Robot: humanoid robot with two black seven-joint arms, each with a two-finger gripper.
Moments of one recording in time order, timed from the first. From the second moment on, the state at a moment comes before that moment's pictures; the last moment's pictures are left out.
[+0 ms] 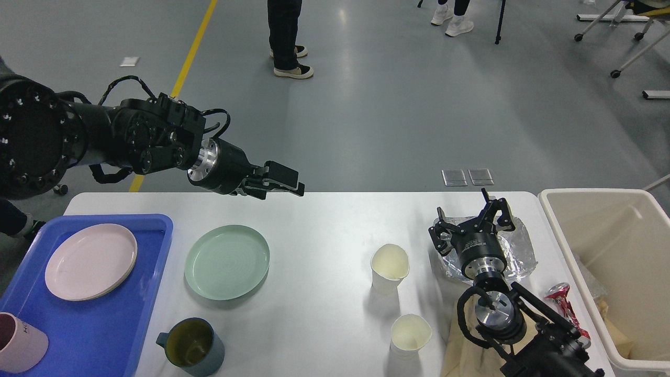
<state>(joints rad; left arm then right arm) -1.80 0.08 1.43 -0.97 -0.02 -0.42 -0.68 0.32 -0.07 0.98 0.91 -0.04 0.06 0.46</state>
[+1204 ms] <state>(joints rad) -1.76 0.04 1.55 -1.38 0.08 -0.49 -0.42 0.32 -0.07 0.98 0.91 -0.04 0.06 0.46</state>
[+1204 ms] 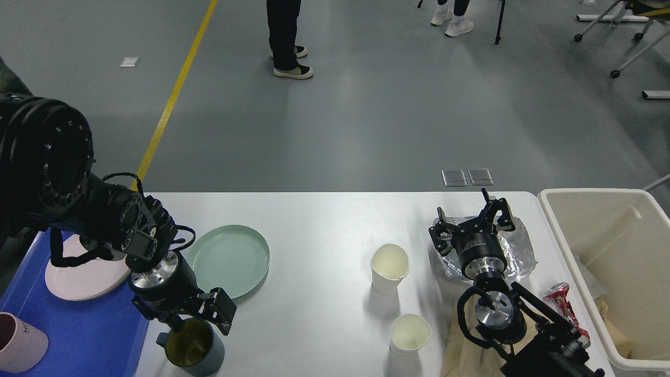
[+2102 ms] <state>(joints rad) -1.73 0.03 1.60 -1.39 0.22 -0.32 -0.33 0.32 -0.07 0.98 0.91 -0.04 0.06 0.46</state>
